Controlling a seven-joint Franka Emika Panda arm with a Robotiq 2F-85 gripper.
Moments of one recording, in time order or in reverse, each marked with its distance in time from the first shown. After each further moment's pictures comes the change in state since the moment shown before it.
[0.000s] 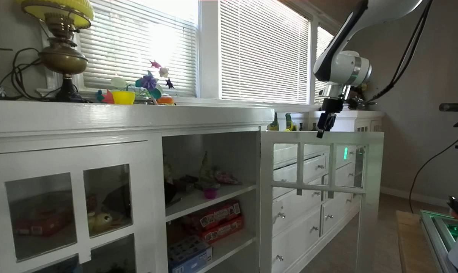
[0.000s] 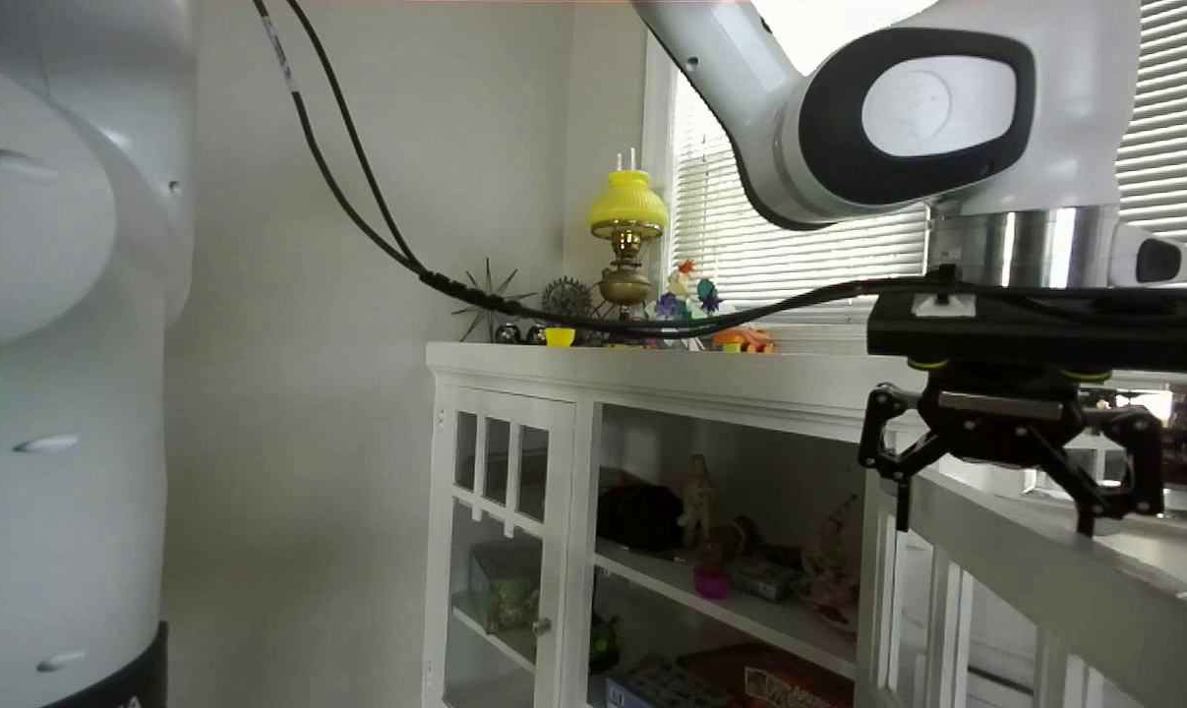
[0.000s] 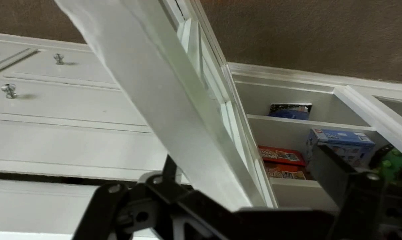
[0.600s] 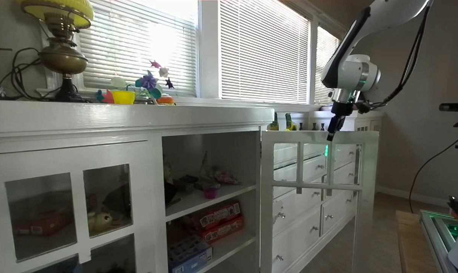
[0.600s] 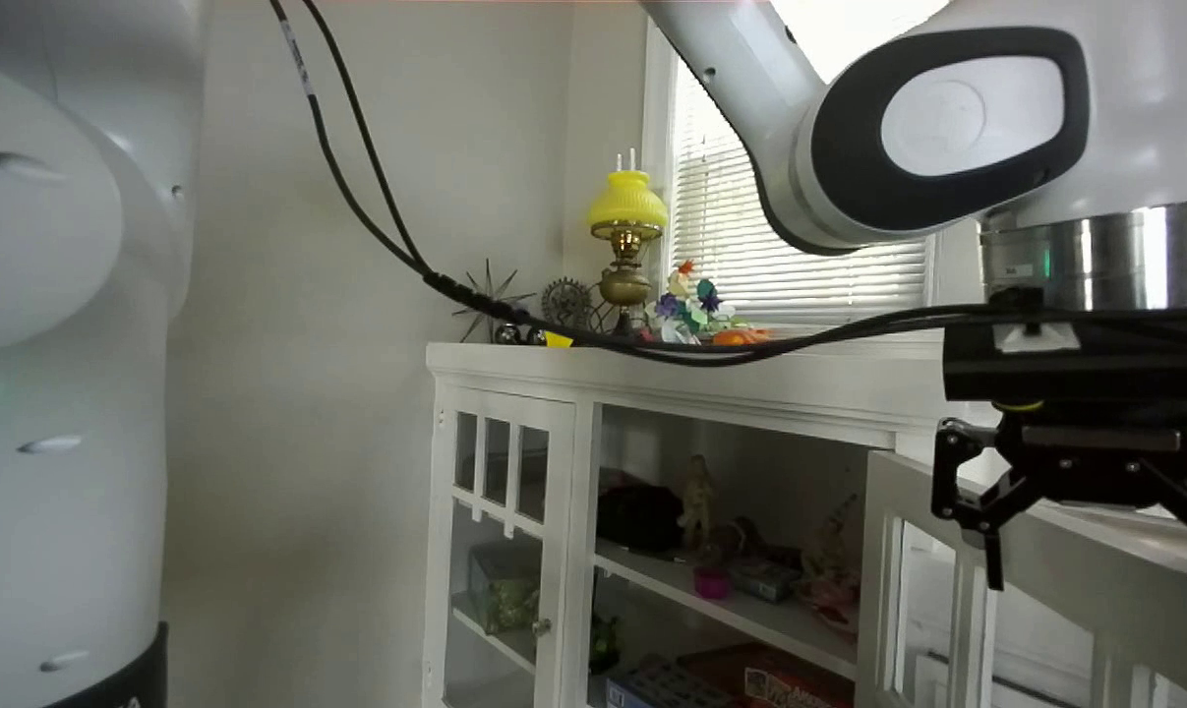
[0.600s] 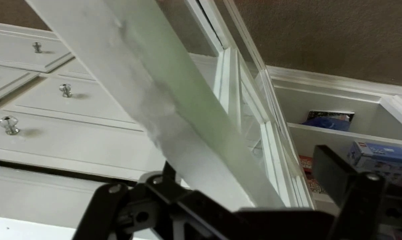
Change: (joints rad) arm 0.015 0.035 -0.090 -0.028 0.000 0.153 -0.100
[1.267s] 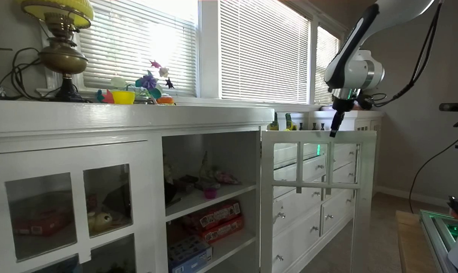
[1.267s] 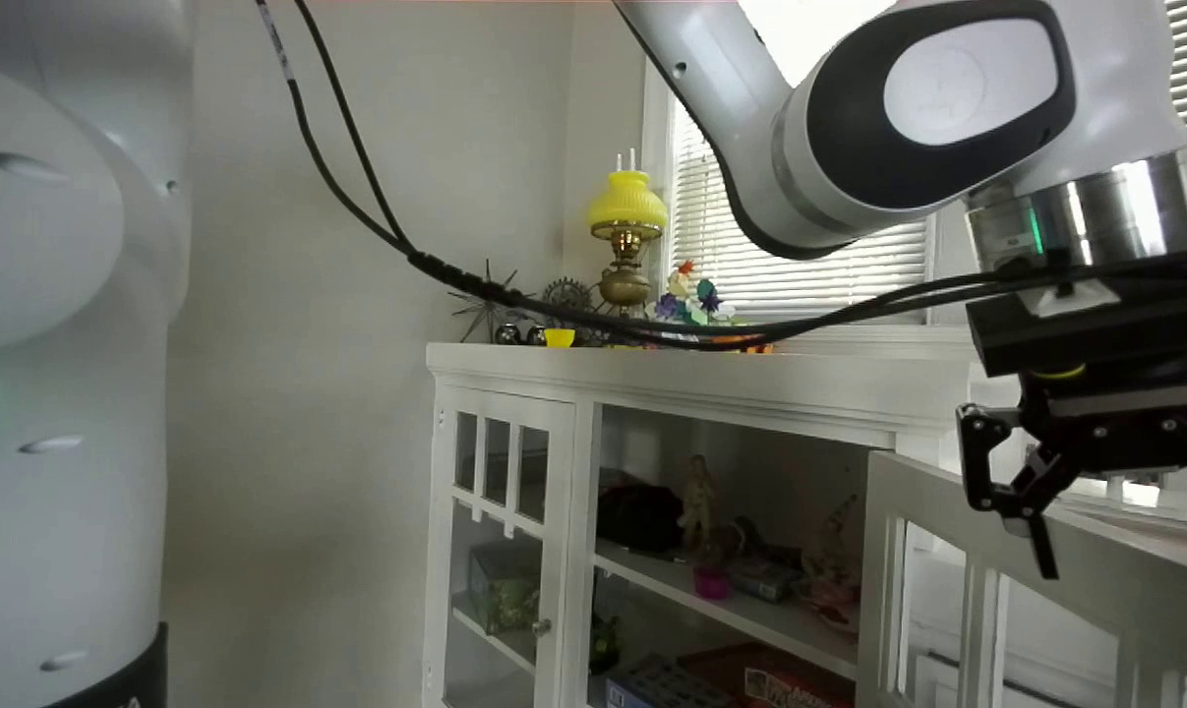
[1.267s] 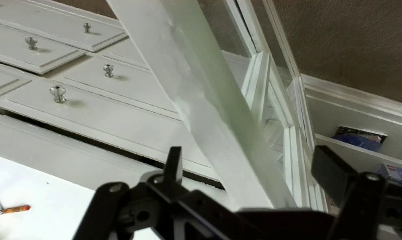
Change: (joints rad) arm 0.005 -0.043 -0.013 -0.037 -0.180 0.126 0.033
